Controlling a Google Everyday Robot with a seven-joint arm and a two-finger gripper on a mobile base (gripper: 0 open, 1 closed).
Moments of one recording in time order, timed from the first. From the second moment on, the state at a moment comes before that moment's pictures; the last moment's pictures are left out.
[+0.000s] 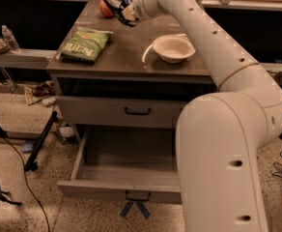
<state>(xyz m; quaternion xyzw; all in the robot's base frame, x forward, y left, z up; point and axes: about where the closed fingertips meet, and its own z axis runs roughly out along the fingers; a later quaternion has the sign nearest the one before) 0.902 0.032 0.929 -0.37 0.76 0.11 0.52</state>
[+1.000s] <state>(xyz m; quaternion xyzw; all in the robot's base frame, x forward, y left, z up) 0.945 -0.008 0.889 -0.30 0.81 0.05 0.50</state>
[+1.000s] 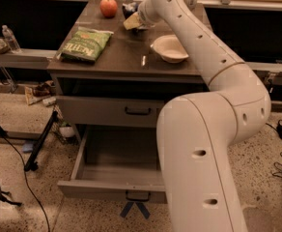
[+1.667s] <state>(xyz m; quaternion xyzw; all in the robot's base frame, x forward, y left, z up) 0.926 -0.044 0.896 -0.30 0.82 0.08 0.48</state>
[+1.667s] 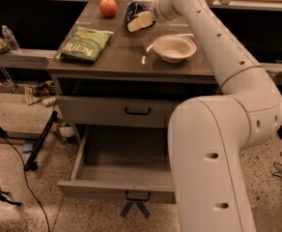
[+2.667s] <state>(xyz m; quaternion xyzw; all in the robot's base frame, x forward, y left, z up) 0.780 -0.218 1.028 -0.27 0.80 -0.03 0.53</state>
